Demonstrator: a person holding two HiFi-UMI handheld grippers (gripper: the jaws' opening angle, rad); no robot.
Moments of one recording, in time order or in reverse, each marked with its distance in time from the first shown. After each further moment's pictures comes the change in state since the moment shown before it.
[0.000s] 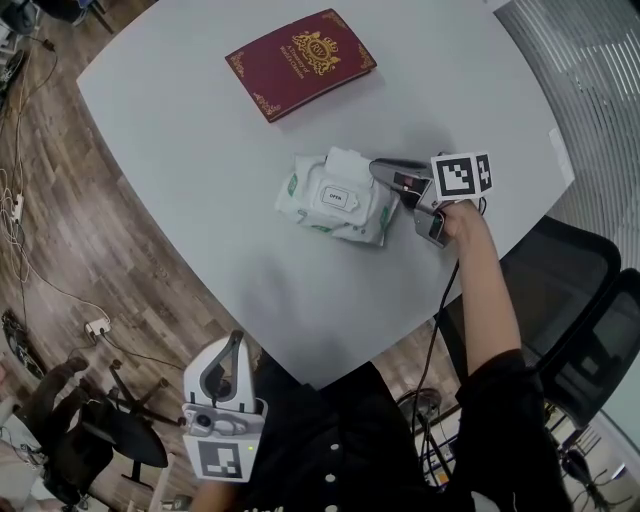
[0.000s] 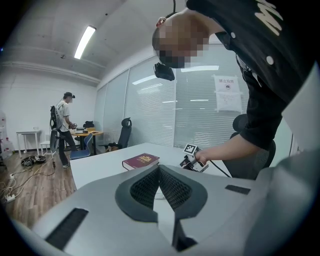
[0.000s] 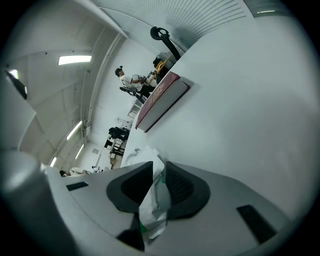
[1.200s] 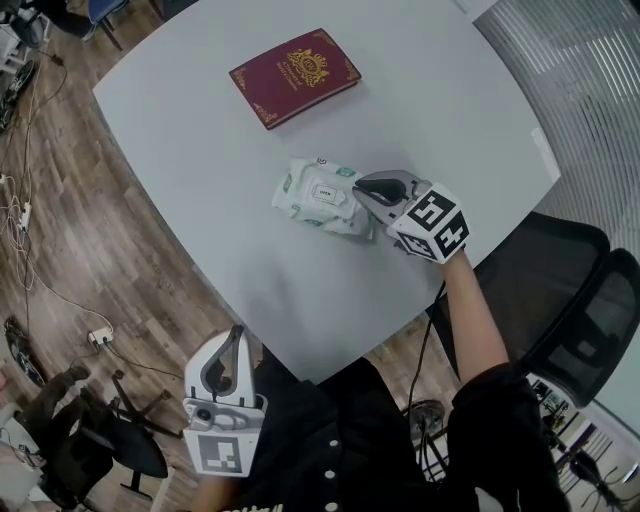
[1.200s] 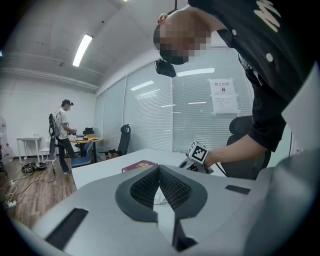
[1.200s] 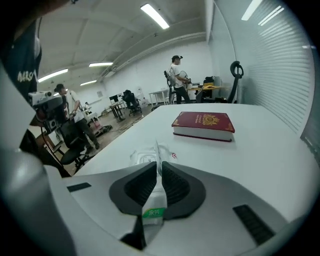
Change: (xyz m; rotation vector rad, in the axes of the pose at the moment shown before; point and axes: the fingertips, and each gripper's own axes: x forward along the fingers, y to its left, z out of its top) left arm -0.022 -0.017 0.022 0.034 -0.054 0.012; right arm -0.020 0.079 -0.033 -0.831 0.005 -0.206
